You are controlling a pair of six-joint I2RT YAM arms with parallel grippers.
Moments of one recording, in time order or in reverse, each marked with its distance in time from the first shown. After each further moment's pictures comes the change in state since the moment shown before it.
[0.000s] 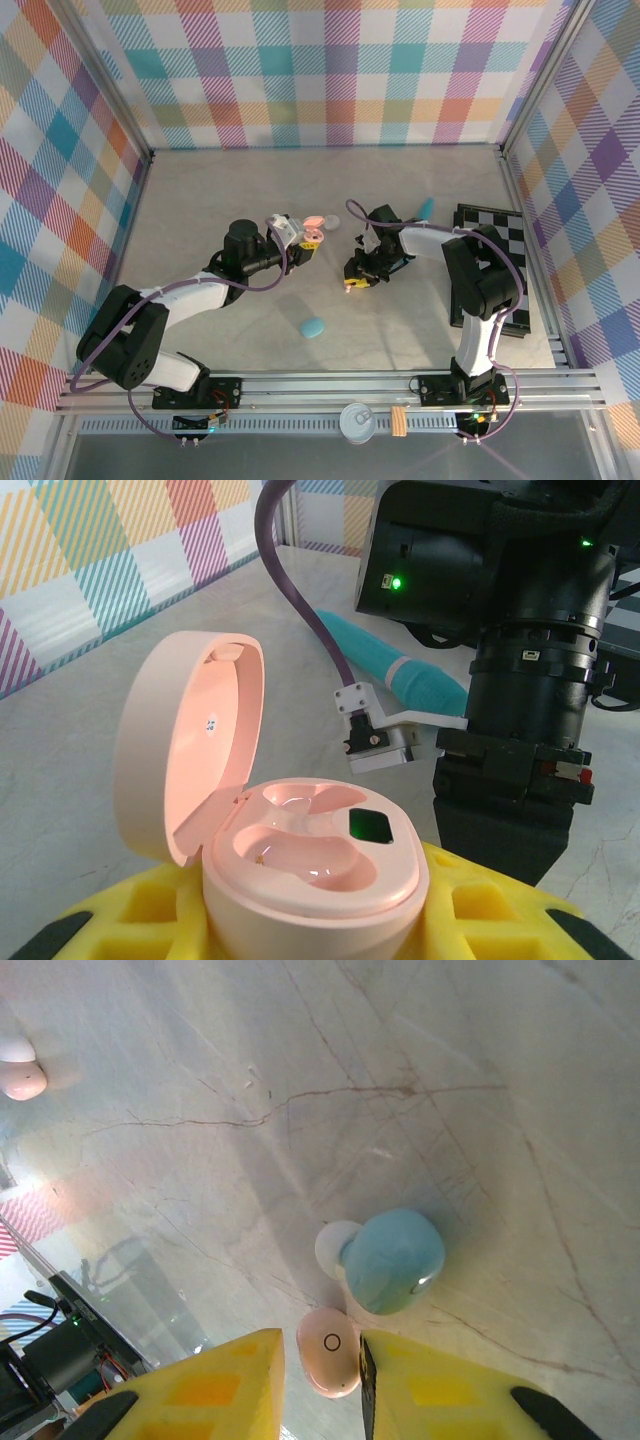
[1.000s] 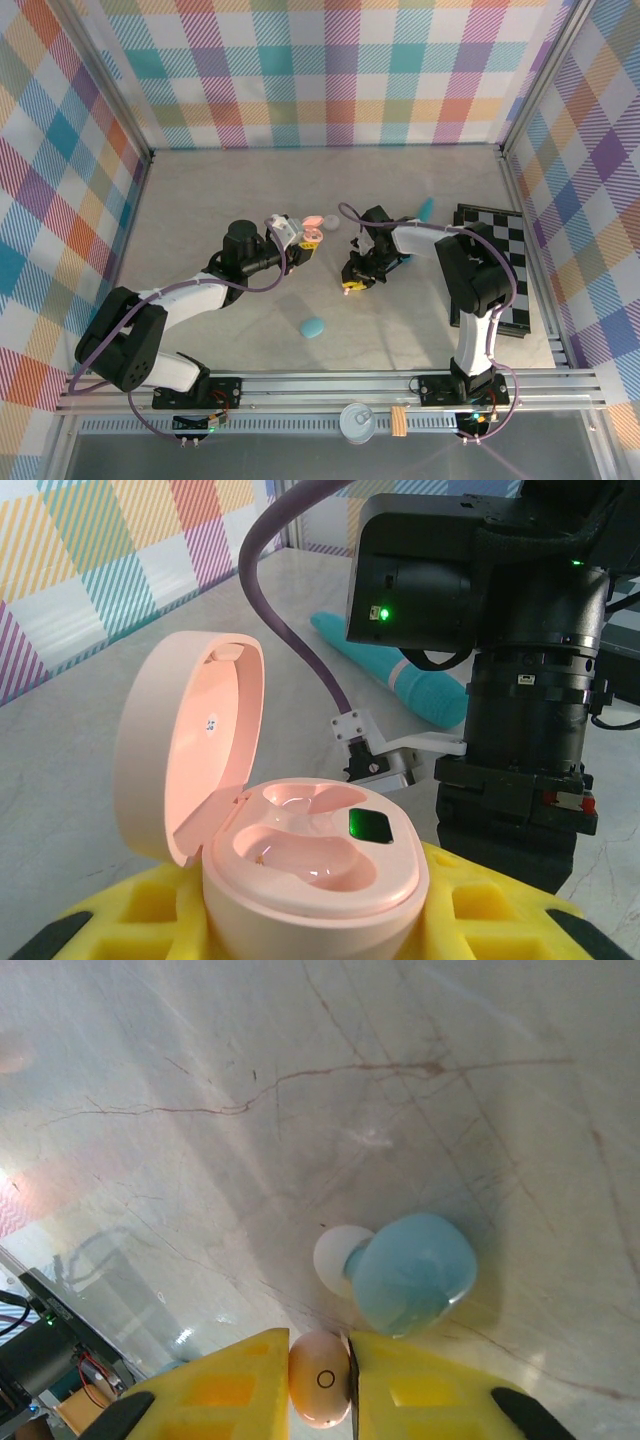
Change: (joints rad) left arm 0.000 -0.013 -0.006 -0.001 -0.010 0.003; right arm 0.040 0.043 0.052 -0.069 0.037 -0.004
